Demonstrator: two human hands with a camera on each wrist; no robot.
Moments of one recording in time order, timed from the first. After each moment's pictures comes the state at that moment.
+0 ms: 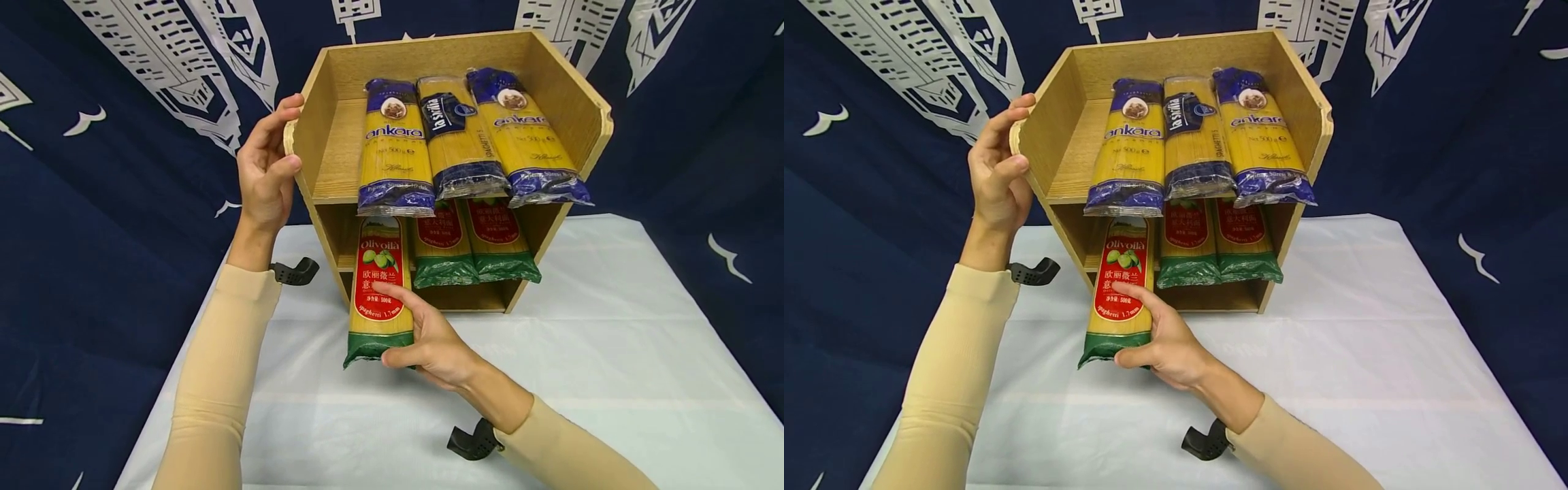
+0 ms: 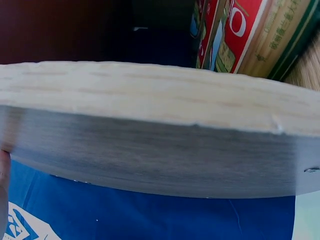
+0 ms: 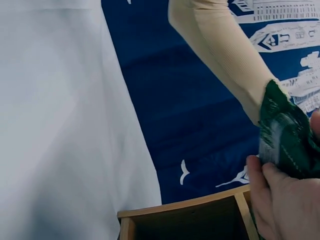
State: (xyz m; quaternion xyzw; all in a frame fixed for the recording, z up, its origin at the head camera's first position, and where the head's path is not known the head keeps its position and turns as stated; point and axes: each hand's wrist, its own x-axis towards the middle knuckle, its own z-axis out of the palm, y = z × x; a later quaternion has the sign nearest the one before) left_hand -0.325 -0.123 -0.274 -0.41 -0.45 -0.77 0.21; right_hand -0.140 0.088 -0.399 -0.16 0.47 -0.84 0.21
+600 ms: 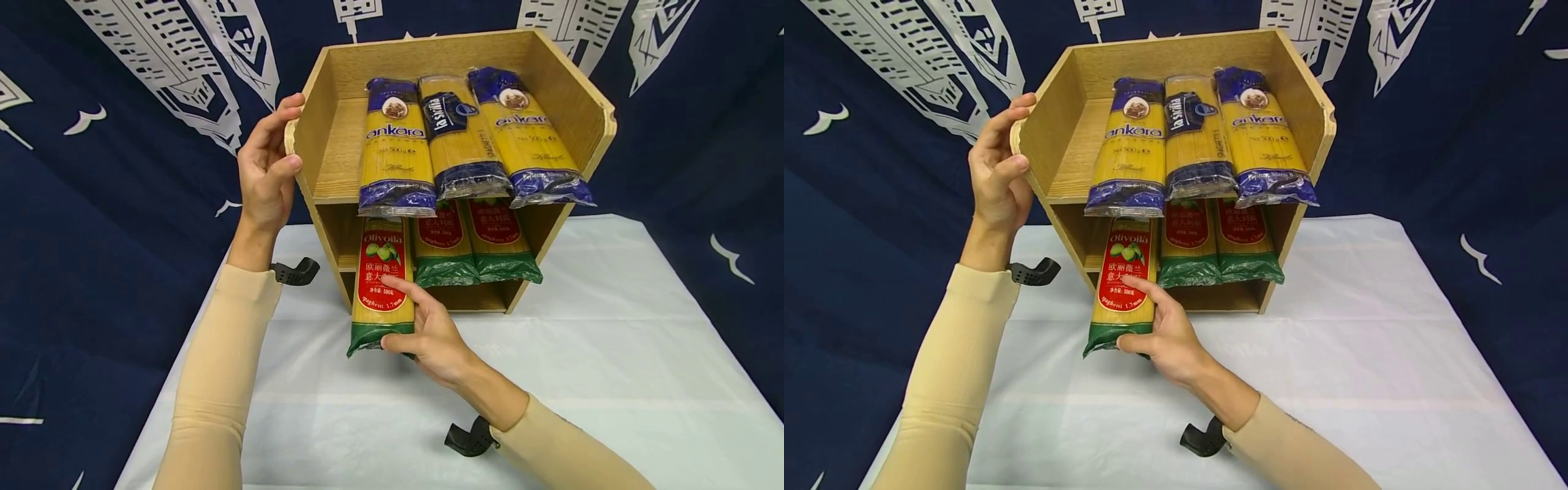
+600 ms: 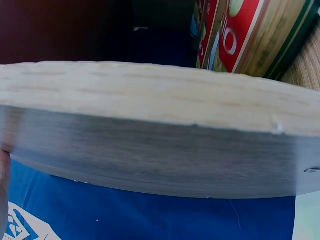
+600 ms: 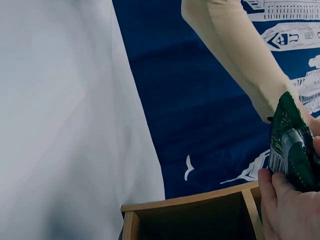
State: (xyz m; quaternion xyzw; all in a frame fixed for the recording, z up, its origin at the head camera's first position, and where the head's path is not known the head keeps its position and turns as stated) left_hand -0.324 -0.124 -0.274 -0.41 -0.45 -0.77 0.20; right_hand -0.147 0.082 -0.404 -0.14 0.51 -0.84 0.12
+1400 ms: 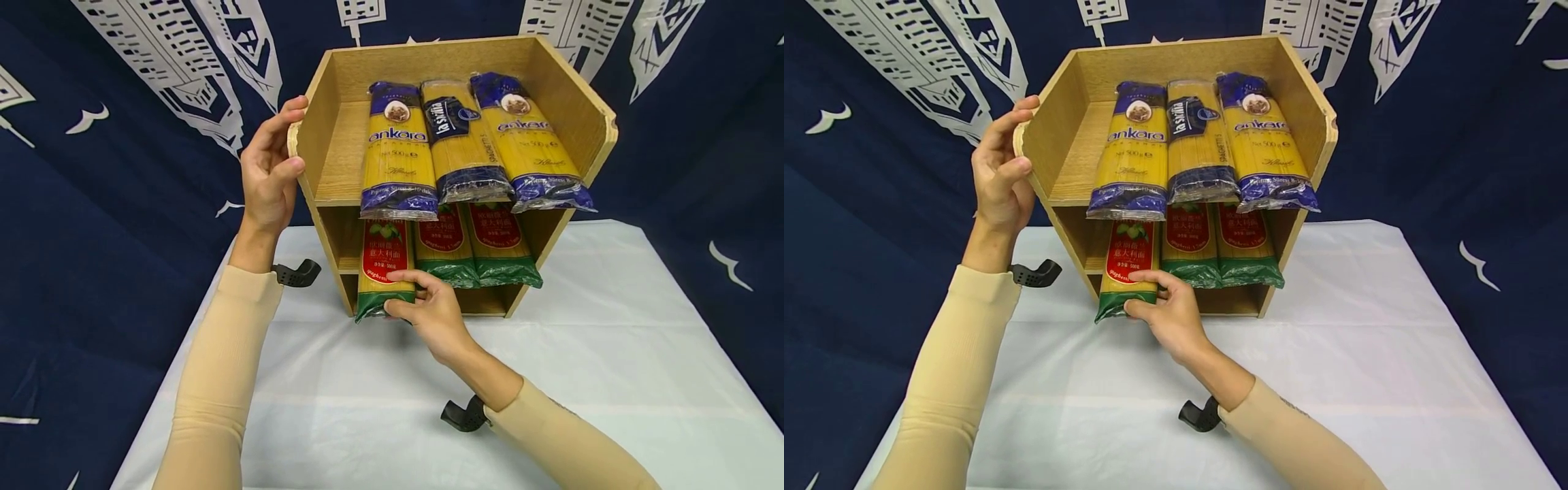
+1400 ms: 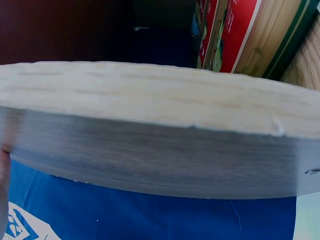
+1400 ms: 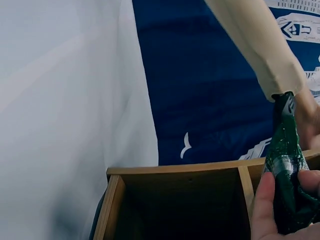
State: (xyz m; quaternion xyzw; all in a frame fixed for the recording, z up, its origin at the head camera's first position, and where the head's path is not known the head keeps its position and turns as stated) left_hand -0.324 -0.123 -0.275 -0.41 -0.45 -0.77 0.21; right_hand -0.170 0.086 -0.393 -0.02 0.65 -0.76 0.02
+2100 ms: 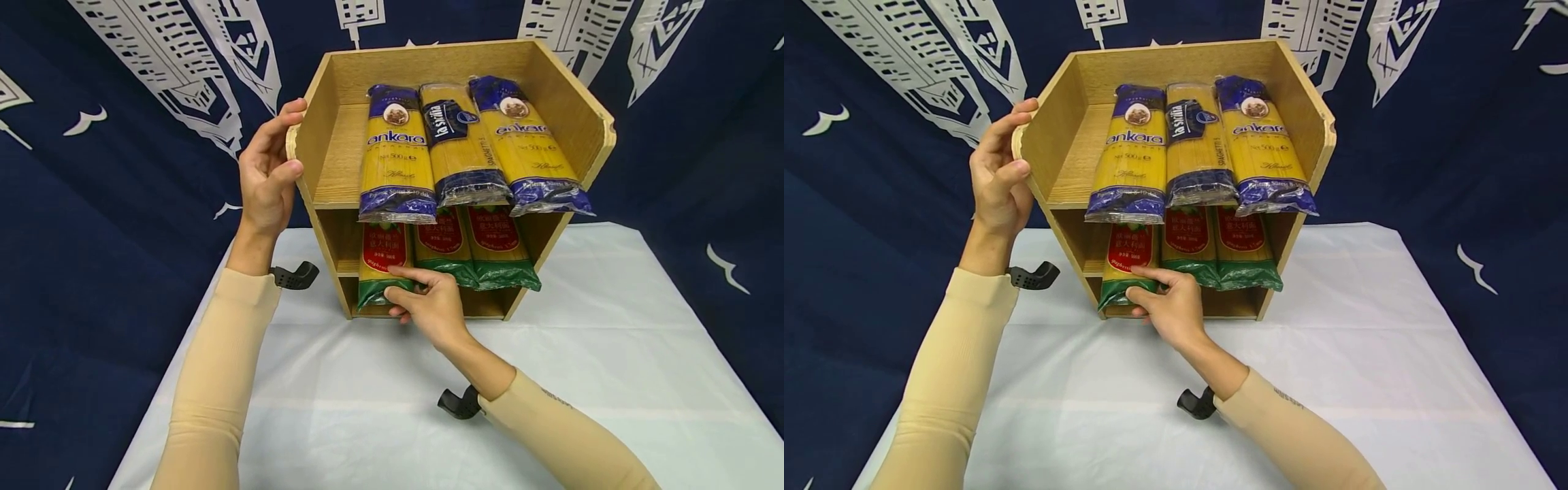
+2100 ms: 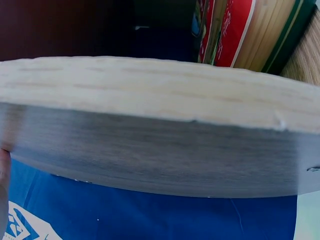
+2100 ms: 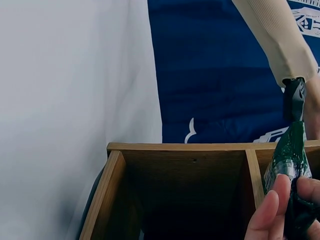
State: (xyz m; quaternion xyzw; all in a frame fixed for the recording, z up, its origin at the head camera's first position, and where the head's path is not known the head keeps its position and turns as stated) left_hand -0.323 -0.124 -0.275 -0.41 -0.45 -0.77 0.21; right_hand -0.187 0.089 -0.395 -0.02 0.70 -0.71 -0.03
